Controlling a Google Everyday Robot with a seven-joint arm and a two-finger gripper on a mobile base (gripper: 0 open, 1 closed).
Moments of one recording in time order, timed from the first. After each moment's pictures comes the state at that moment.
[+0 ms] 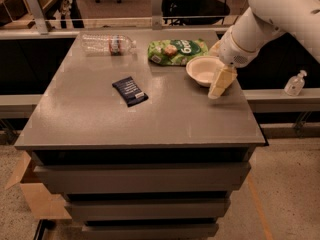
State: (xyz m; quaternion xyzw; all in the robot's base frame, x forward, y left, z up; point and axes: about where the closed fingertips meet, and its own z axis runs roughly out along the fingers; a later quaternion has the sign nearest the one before) arm 0.657 -0.164 0.872 -0.66 0.71 -0.02 0.24
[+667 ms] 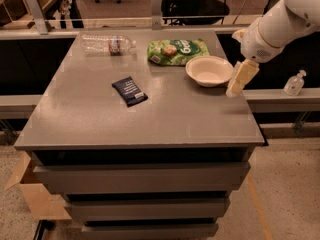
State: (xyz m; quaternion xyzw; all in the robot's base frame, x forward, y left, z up) arm 0.657 -0.208 0.895 -0.62 0.73 -0.03 0.28
